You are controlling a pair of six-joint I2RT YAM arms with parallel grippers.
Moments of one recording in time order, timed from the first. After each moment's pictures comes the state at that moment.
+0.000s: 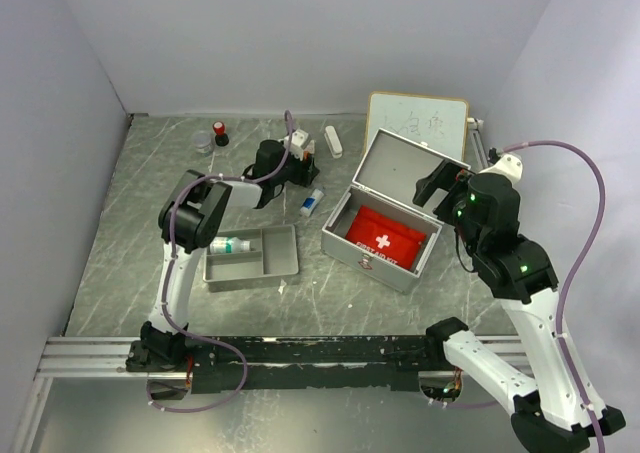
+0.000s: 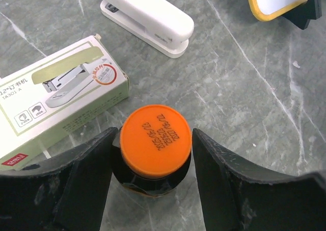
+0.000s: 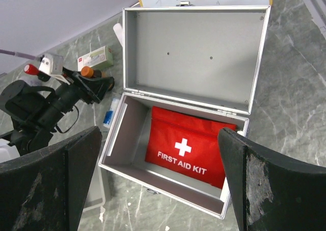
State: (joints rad) left arm -0.48 2.29 1.40 0.60 0.26 -0.02; right arm 0.38 0.79 1.20 -0.80 0.40 0.56
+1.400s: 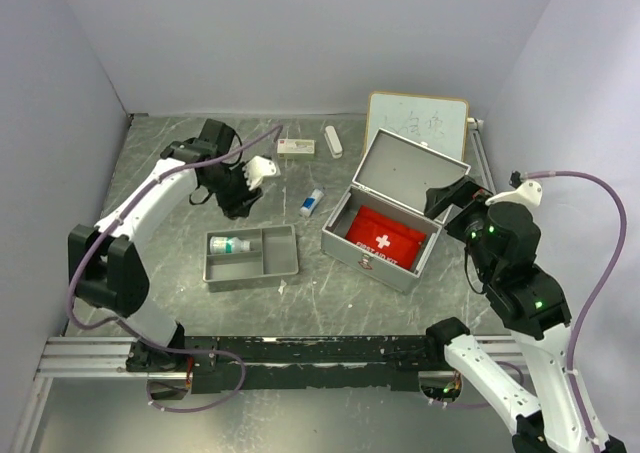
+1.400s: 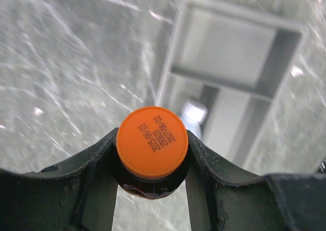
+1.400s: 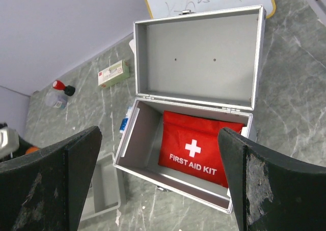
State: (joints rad) left arm -0.34 1.63 1.42 -0.89 0.40 0.79; right arm 0.38 0.63 1.12 -0.78 0.41 0.61
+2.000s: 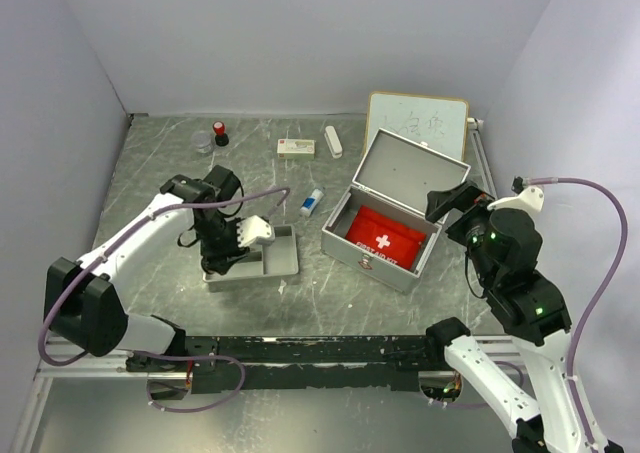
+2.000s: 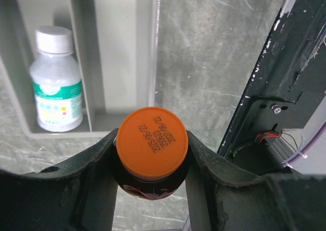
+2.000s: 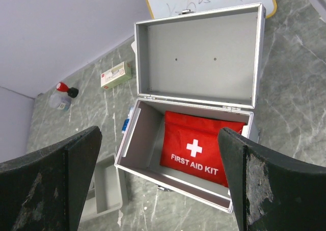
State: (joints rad) left arm -0.45 1.38 1.14 -1.23 0.29 0.90; right arm 0.38 0.59 1.08 -0.77 0.41 0.63
